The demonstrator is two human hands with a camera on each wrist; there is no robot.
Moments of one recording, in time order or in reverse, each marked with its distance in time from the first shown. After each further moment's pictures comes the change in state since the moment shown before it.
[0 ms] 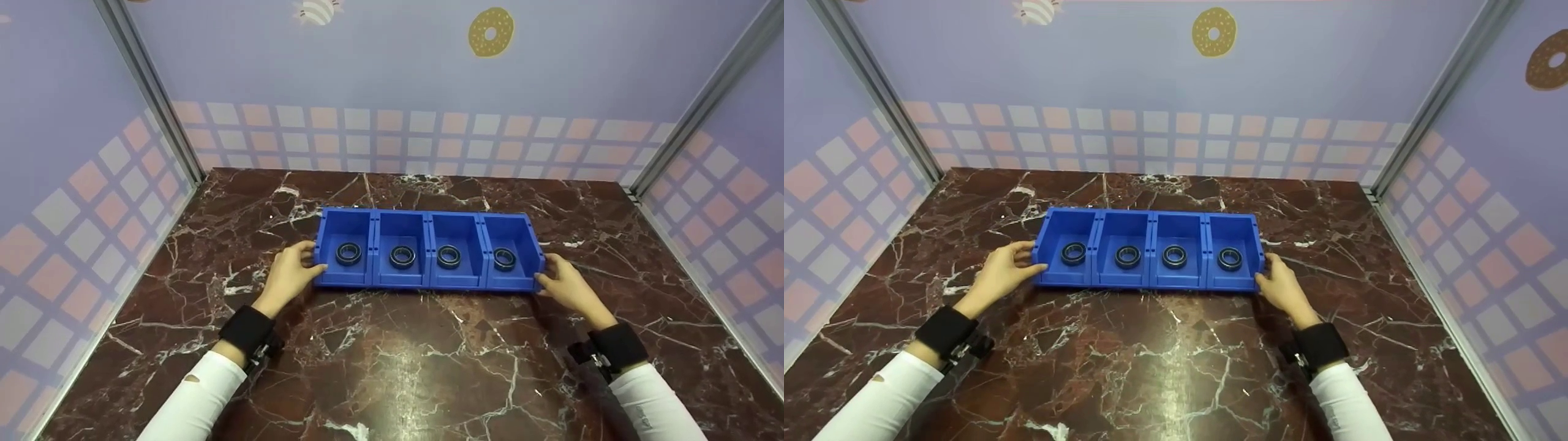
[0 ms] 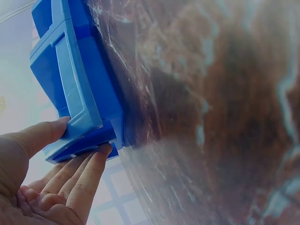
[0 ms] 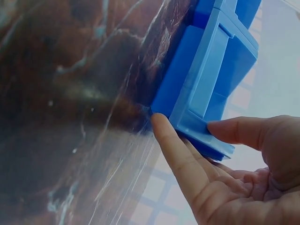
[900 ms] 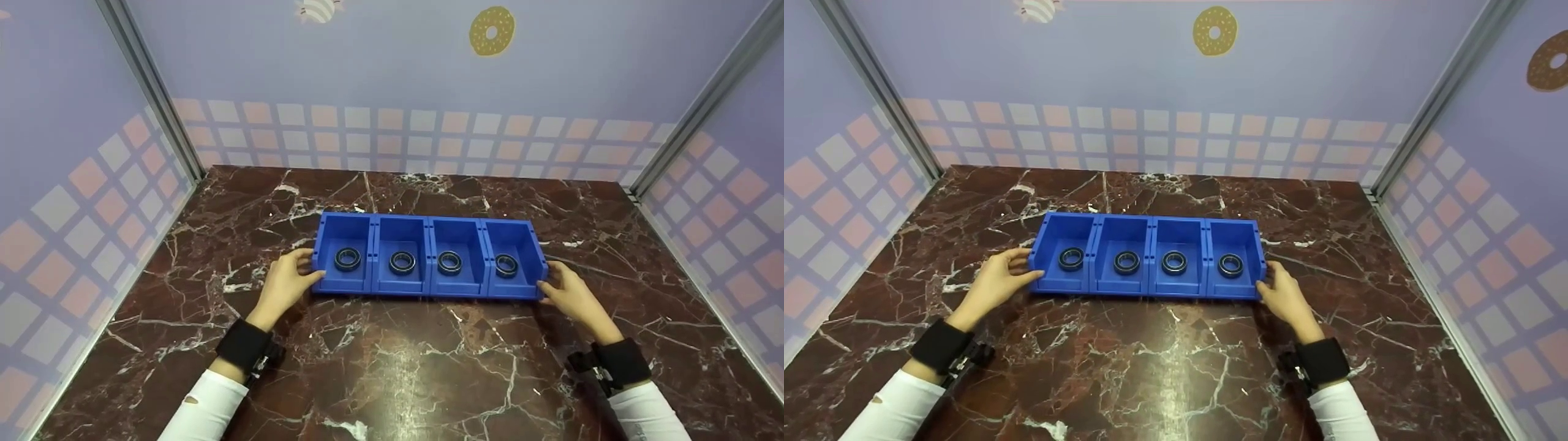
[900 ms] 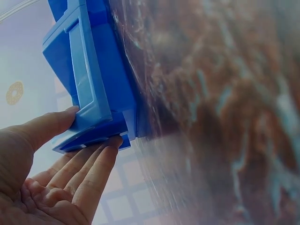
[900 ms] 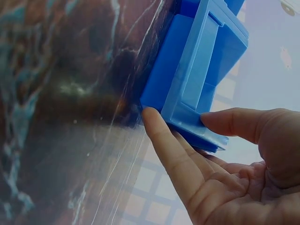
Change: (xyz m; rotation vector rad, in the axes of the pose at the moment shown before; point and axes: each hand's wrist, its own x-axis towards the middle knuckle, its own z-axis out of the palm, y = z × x) left_hand -0.018 0.001 0.002 -0.042 0.023 -0.033; right_hand -0.020 0.001 0.001 0.023 -0.005 0.031
